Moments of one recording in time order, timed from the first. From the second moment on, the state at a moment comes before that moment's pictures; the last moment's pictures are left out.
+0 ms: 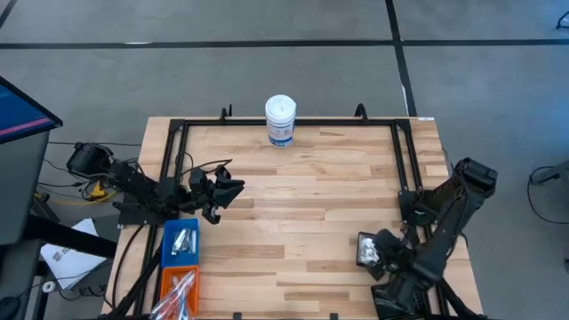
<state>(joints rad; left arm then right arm) -0.28 1.21 0.23 1.50 -0.39 -0.24 1.02 1.61 1.12 -1.30 0.44 1.84</state>
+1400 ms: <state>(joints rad) -0.28 1.21 0.23 1.49 -0.39 -0.25 0.86 1.65 1.15 -1.14 0.58 1.43</state>
